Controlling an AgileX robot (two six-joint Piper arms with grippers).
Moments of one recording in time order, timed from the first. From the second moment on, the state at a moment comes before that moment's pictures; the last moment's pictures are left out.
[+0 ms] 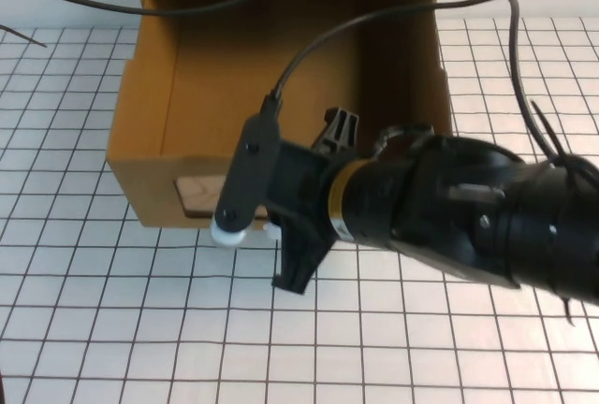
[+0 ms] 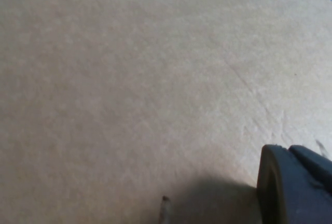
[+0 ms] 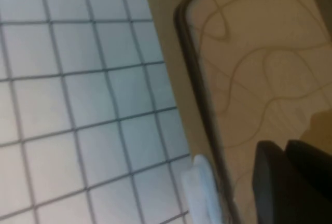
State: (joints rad) right arm 0.93 1.64 -1.24 -0.54 0.38 -0.05; left arm -0.16 2.09 -2.29 -0.76 1.09 0.44
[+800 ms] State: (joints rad) right arm 0.84 1.74 -1.43 -0.52 0.44 -0.06; left arm -0.16 2.09 -2.29 -0.77 1.10 0.44
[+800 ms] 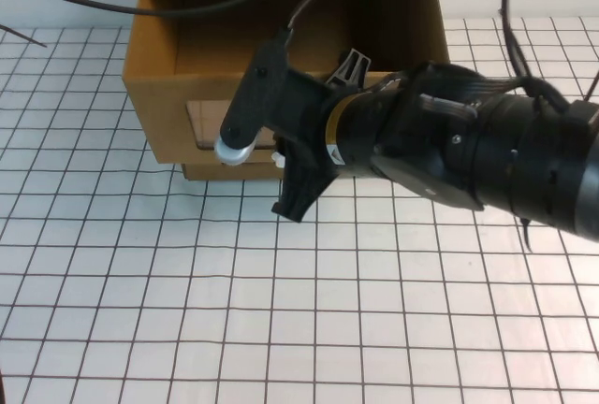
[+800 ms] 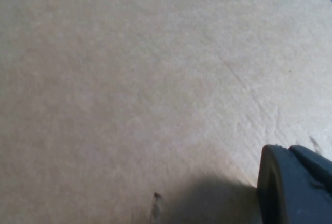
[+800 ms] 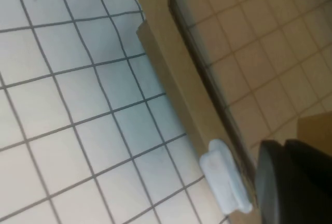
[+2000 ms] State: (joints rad) right arm 0.79 1.84 -1.51 -0.32 0.43 -0.28; left arm -0.16 2.09 -2.29 -0.77 1.10 0.44
